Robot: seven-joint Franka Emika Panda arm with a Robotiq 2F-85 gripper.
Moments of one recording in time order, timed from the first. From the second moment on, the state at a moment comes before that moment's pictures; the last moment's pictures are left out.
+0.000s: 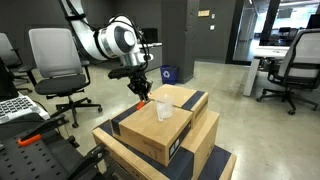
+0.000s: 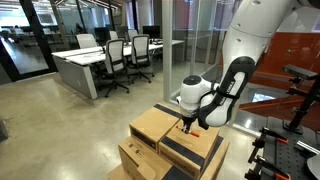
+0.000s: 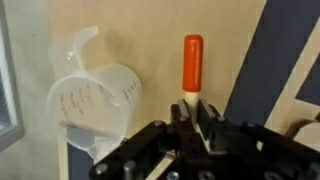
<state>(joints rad) 0.46 0.65 -0.31 -2.26 -0.23 2.95 0.24</state>
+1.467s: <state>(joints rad) 0.64 0.64 -0.48 -2.26 -0.24 3.00 0.30</state>
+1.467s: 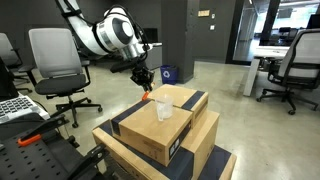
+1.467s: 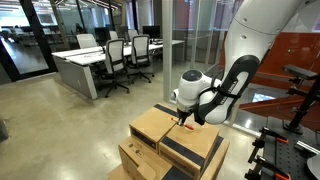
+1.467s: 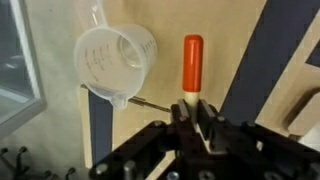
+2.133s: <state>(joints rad) 0.65 0.63 -0.49 -2.25 -0.23 3.00 0.31</state>
